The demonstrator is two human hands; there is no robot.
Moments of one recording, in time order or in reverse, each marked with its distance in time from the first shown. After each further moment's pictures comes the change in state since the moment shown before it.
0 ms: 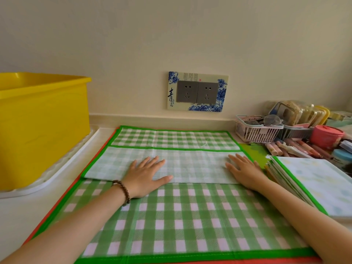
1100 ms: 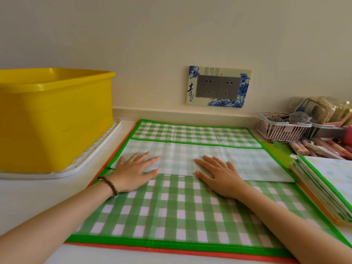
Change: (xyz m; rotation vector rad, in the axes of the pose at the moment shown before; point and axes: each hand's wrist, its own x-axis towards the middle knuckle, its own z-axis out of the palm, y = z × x) left_hand -0.046 -0.058 -0.010 0.018 -0.025 -0.154; right_hand -0.033 -0.110 0.032 -0.012 -0.094 -0.375
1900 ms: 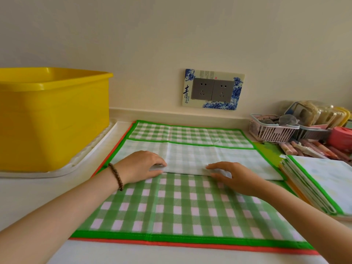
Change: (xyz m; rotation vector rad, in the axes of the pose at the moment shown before) left_hand 0.000 0.028 -0.030 0.007 0.142 0.350; right_hand -0.036 0.029 -0.033 0.200 0.027 -0.042
